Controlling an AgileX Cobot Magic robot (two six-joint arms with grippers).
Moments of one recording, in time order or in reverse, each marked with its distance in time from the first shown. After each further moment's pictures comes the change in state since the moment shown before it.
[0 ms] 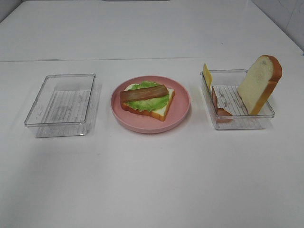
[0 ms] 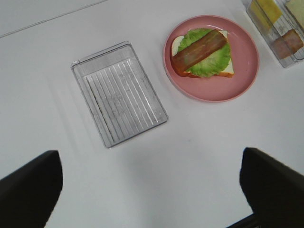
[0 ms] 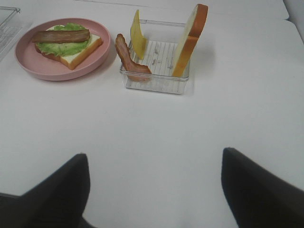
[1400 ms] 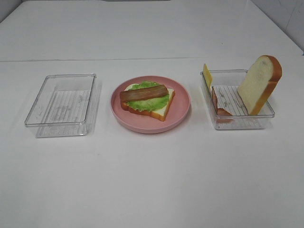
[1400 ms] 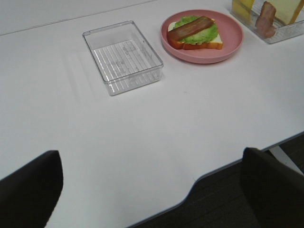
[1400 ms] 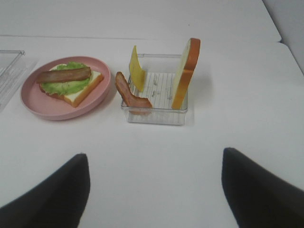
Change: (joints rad) left arm 0.000 -1.254 0.863 0.024 0.013 -0.035; right arm 0.000 0.111 -0.047 0.016 -0.150 0.064
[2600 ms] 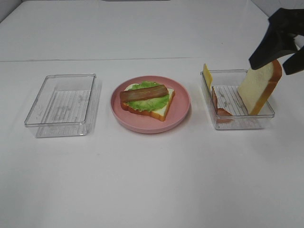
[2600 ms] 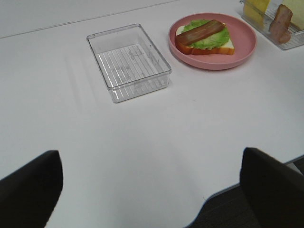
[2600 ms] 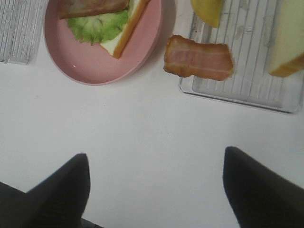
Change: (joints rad) left arm 0.000 0.000 0.133 0.010 -0.166 -0.004; right arm 0.061 1.354 -0.601 0.258 0.052 -0.161
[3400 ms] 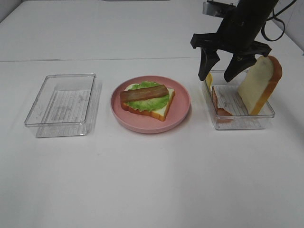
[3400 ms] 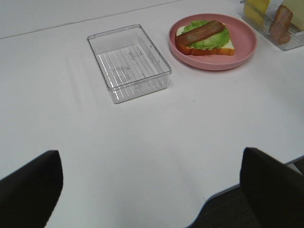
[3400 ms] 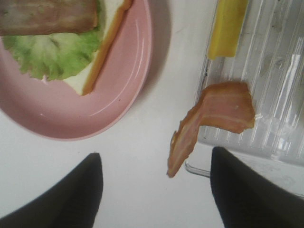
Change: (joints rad) left arm 0.000 0.000 0.000 0.000 -0.002 0.000; right arm 0.177 0.596 -0.537 -0.198 0.148 0.311
